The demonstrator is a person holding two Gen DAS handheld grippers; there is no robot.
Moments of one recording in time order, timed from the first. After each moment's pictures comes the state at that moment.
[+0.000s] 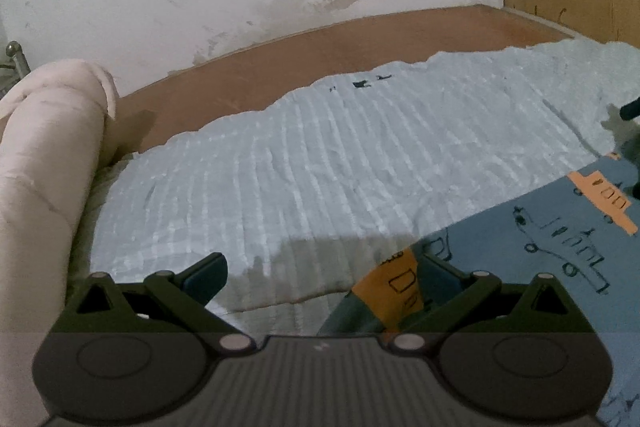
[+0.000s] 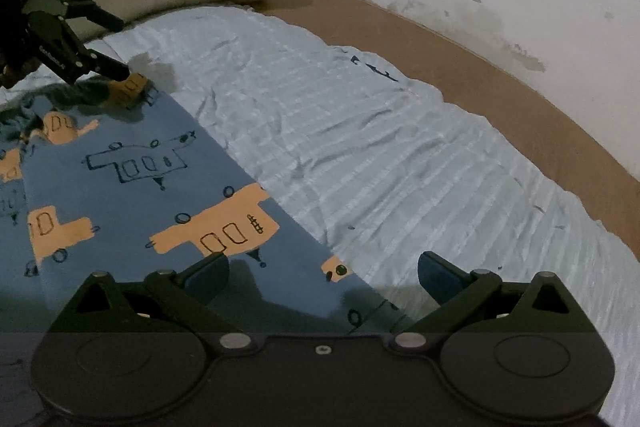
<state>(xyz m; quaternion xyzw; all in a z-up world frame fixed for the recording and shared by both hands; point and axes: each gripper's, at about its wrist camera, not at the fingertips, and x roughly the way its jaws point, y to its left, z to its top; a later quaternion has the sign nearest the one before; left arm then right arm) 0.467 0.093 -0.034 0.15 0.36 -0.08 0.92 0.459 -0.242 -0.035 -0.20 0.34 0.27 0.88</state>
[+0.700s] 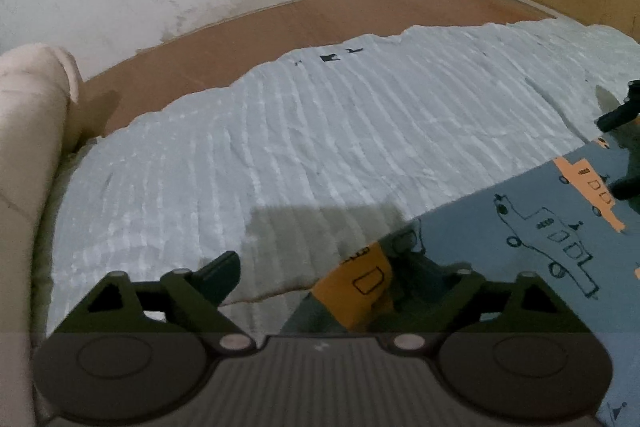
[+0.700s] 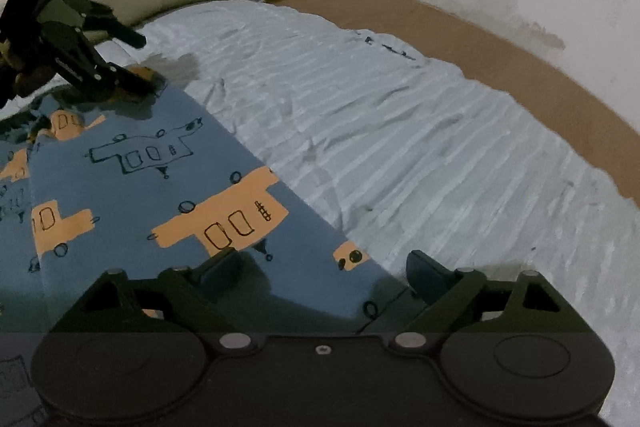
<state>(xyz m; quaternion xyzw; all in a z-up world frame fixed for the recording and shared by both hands) 0.486 0.084 -0.044 0.14 0.40 -0.12 0.90 0.472 -0.253 -0.050 -0.16 0.37 0.31 0.86</state>
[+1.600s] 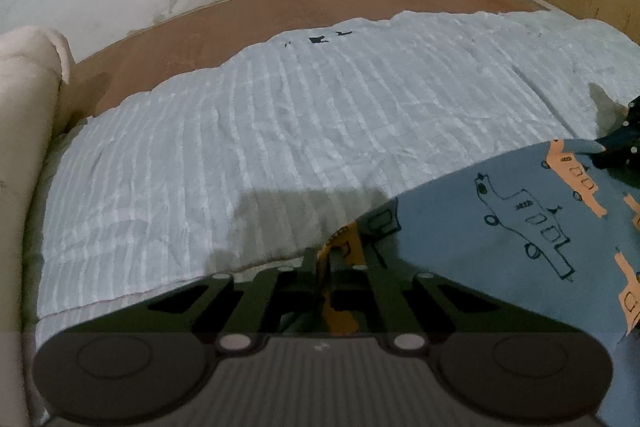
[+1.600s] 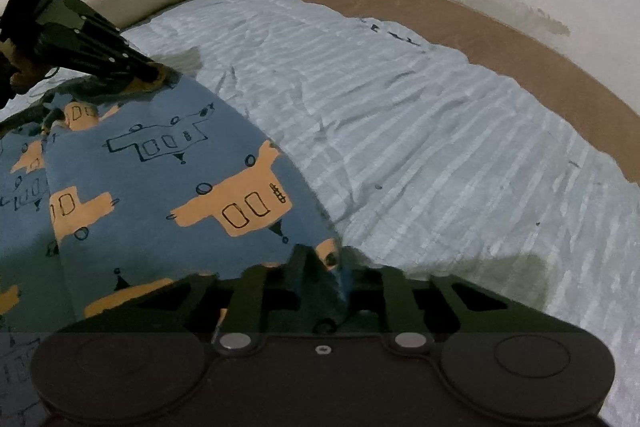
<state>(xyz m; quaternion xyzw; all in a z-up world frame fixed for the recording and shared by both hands) 0.476 0.083 -0.040 0.13 0.43 -0.12 0.88 0.458 -0.256 -0.047 -0.16 0.39 0.31 0.86</state>
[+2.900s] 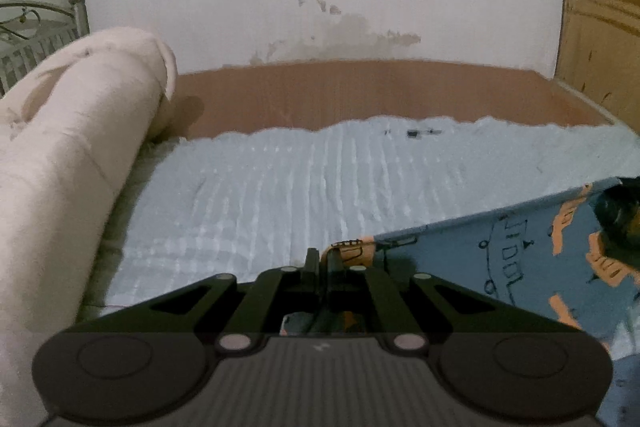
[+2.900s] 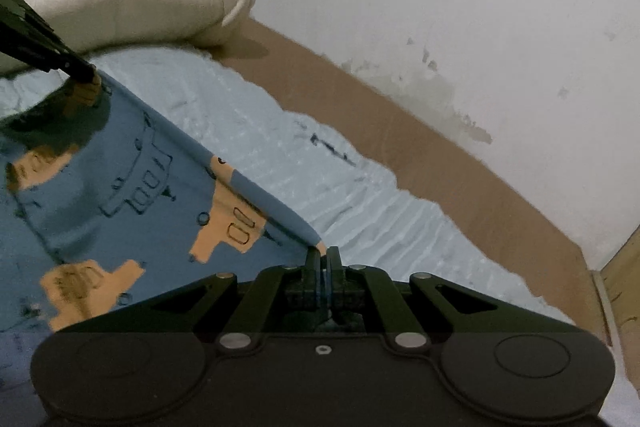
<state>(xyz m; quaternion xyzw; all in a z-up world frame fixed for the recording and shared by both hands) 0.449 0.132 0.014 0.04 0.33 -0.02 0.94 0.471 -0.188 -0.006 -0.25 0.24 0.19 0.92</state>
